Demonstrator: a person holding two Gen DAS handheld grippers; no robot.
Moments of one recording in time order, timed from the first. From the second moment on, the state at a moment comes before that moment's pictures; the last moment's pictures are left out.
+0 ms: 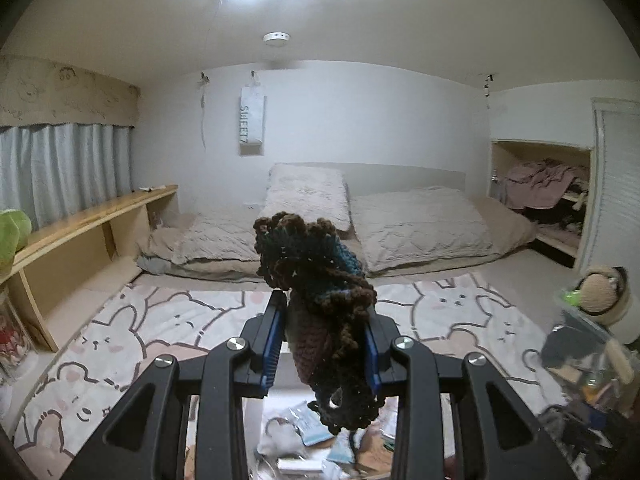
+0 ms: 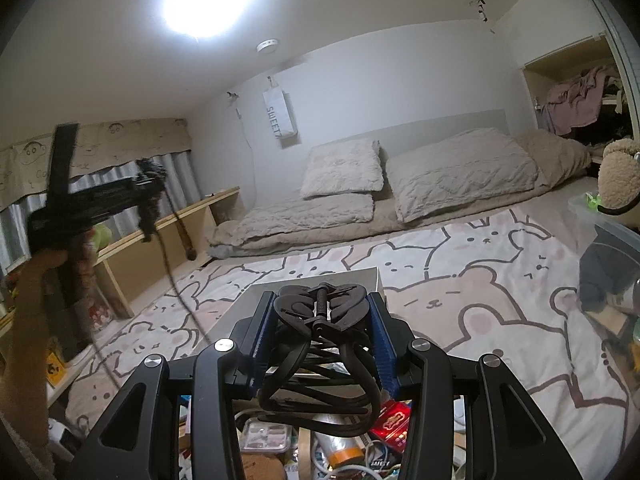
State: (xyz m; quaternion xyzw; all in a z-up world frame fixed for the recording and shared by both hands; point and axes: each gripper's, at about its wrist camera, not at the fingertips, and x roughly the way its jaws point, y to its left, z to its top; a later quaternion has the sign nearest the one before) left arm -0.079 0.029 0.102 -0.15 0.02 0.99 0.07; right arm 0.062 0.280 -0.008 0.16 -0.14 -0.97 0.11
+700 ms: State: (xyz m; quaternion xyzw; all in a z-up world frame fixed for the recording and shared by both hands) left arm -0.159 0.035 -0.051 -0.34 0.00 0.94 0.07; right arm 0.056 0.279 -0.018 0.18 -0.15 -0.97 0.11
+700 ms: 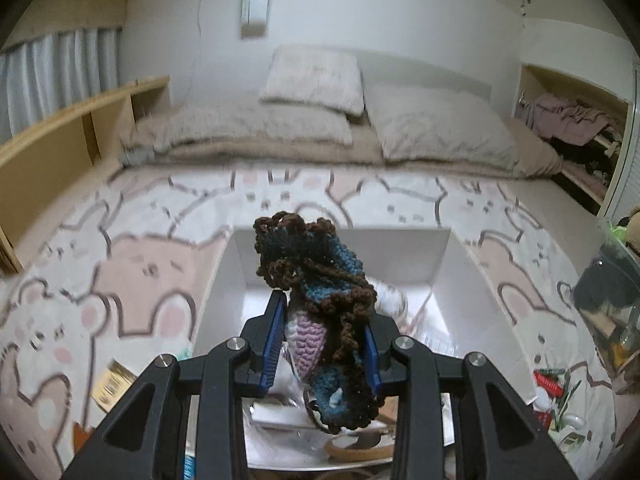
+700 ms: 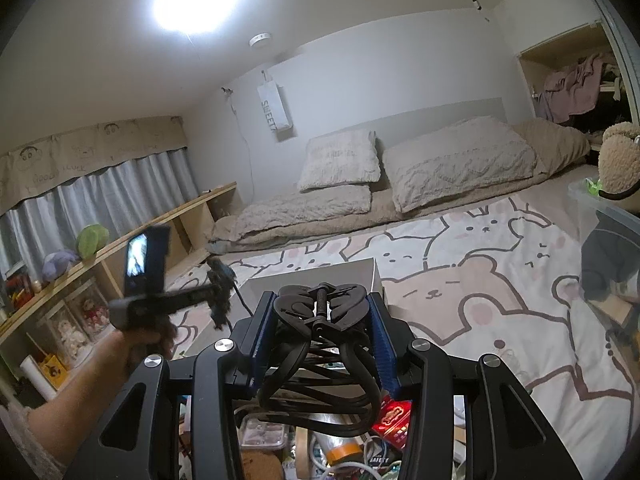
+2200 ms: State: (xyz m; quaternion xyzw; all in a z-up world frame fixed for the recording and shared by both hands) left arm -0.135 -0.044 -0.072 -0.33 -0.07 0.94 0.07; right arm -0.095 0.153 -0.039 0.36 -0.08 -0.92 0.17
